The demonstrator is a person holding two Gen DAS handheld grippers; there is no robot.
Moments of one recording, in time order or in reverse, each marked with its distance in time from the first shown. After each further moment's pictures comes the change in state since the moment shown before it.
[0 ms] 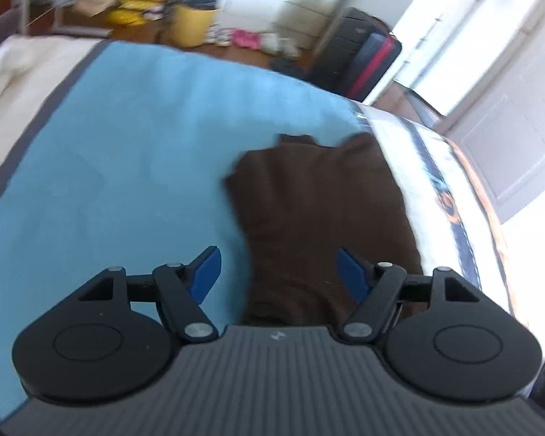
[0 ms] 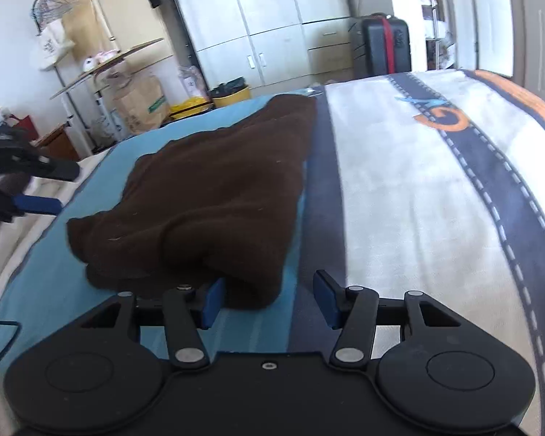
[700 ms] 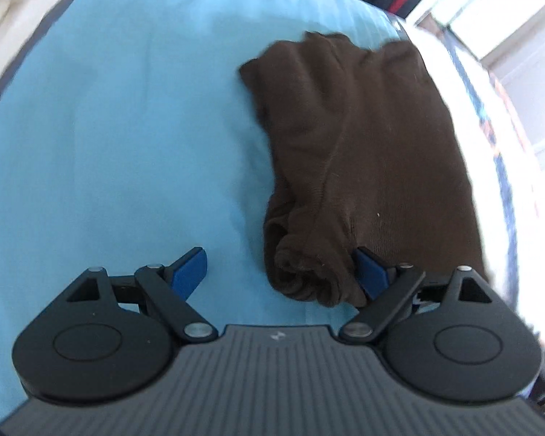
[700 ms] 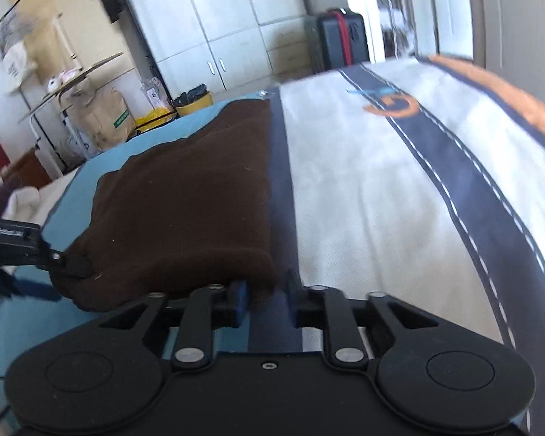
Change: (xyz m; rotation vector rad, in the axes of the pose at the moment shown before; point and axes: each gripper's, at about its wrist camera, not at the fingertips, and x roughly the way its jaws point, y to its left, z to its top) left arm 0.042 0.023 -0.023 -0.191 0.249 0.029; right arm -0.024 -0.030 -0.006 0.211 0.028 -0.030
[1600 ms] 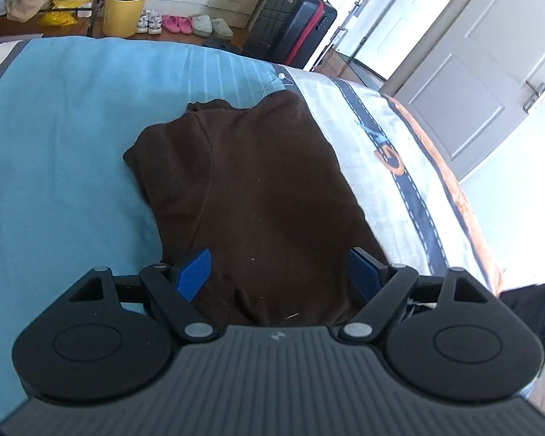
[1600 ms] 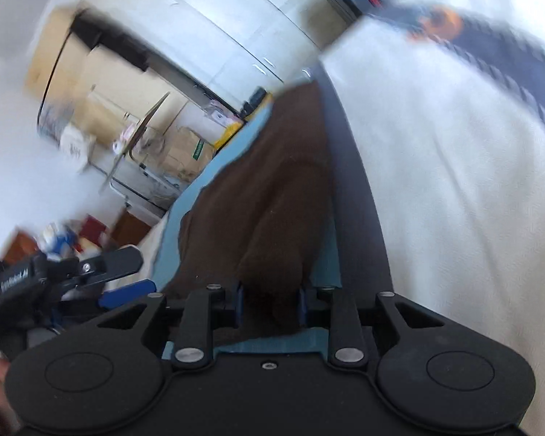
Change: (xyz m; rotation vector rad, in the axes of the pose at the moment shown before) left arm -0.015 -0.055 -0.007 0.349 -0.163 -0.210; right arm 0.038 -0.004 0.007 0.208 -0.033 0.410
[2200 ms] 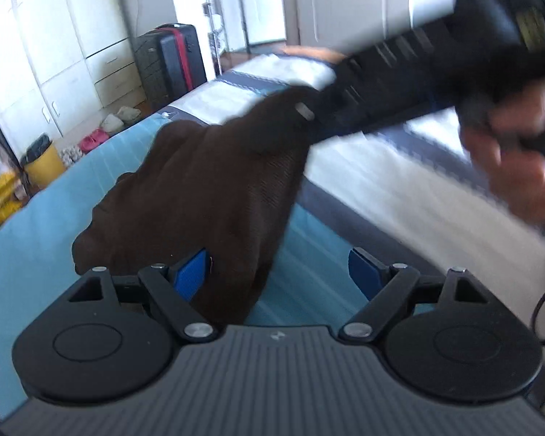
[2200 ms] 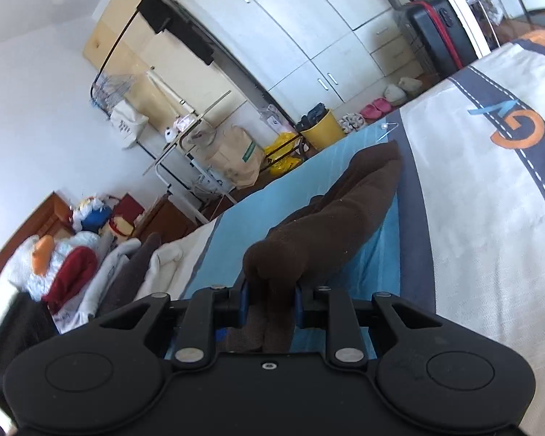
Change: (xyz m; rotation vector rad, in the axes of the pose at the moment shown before) left arm 0.002 -0.101 -0.066 0.760 -0.033 0.107; right arm -0.017 0.031 0.057 -0.085 0.017 0.129
